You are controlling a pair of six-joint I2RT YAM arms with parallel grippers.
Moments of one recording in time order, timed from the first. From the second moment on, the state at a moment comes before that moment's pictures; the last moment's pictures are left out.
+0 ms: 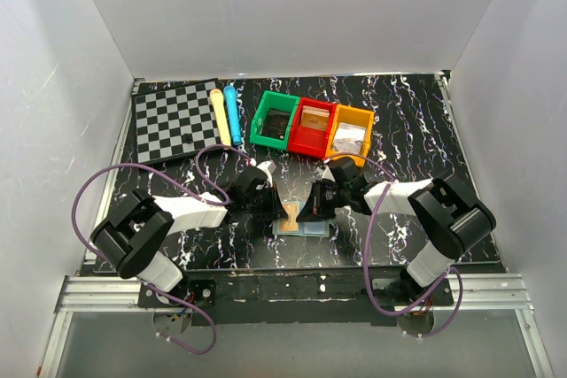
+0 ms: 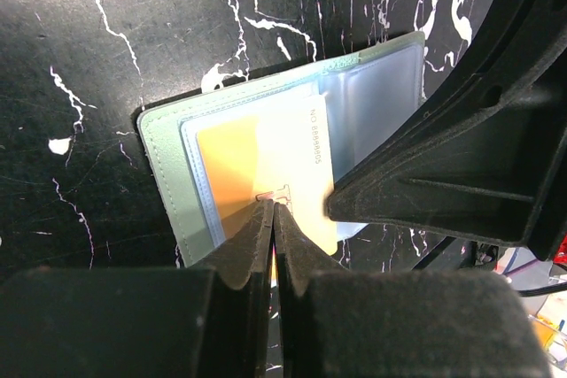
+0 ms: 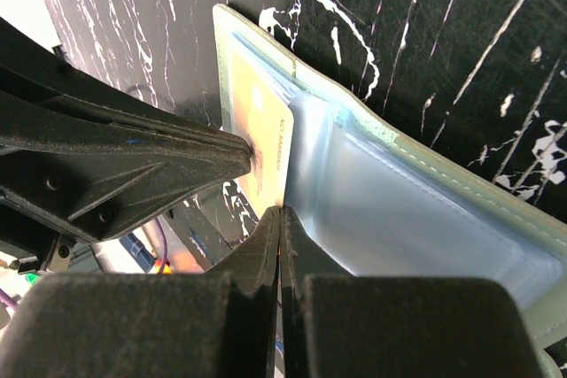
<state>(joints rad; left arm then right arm) -0.76 1.52 0.61 0.13 0.21 -0.76 0.65 1.62 0.62 0.16 -0.60 0.86</state>
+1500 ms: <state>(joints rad) -0.76 1.49 0.59 0.08 0.16 -0.76 0.63 1.54 0.57 0.15 -0.58 0.84</state>
